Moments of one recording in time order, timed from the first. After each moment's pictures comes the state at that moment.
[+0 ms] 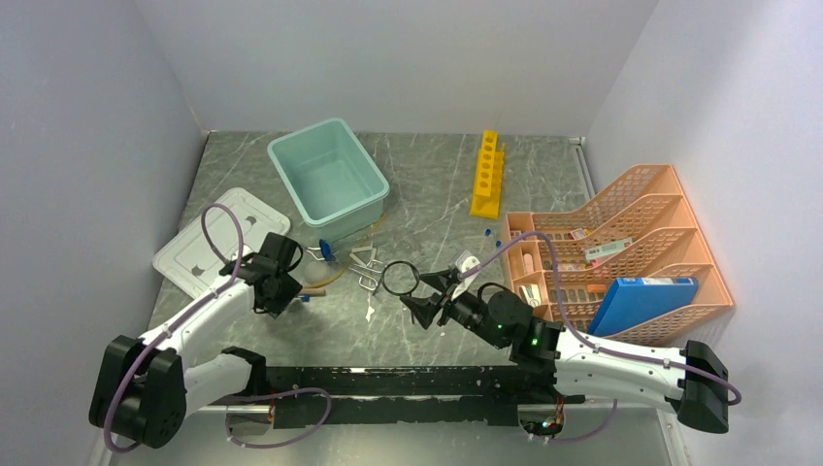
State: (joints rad) left arm -0.33 1.09 0.54 -0.70 -0.31 -1.22; right arm 1.19 0.72 0.31 0.38 0.26 0.15
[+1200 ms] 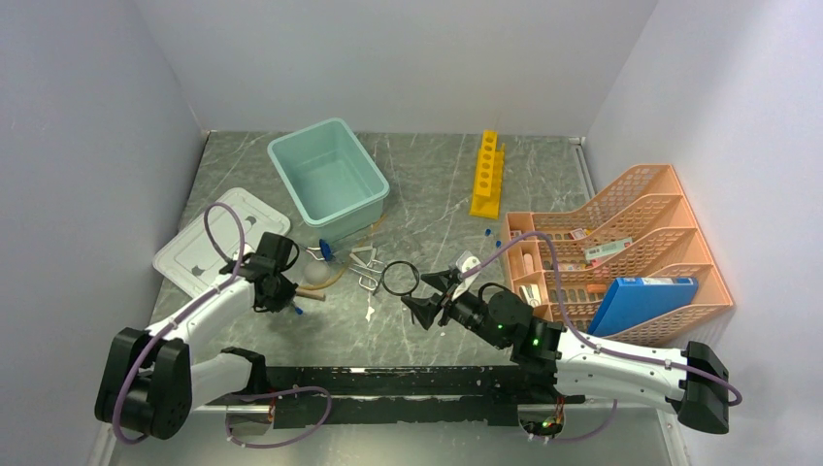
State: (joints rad) left arm -0.27 1.14 0.51 -0.61 -0.28 -1.13; right arm 1.19 0.71 0.31 0.36 0.27 0.15
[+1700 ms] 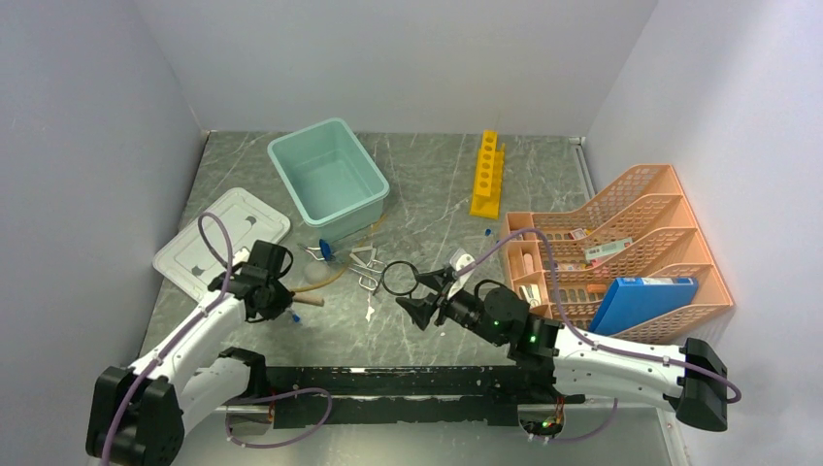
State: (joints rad) left arm -0.27 0.99 0.47 -0.68 -0.25 -1.07; right arm 1.19 0.75 0.35 0.35 0.23 0.15
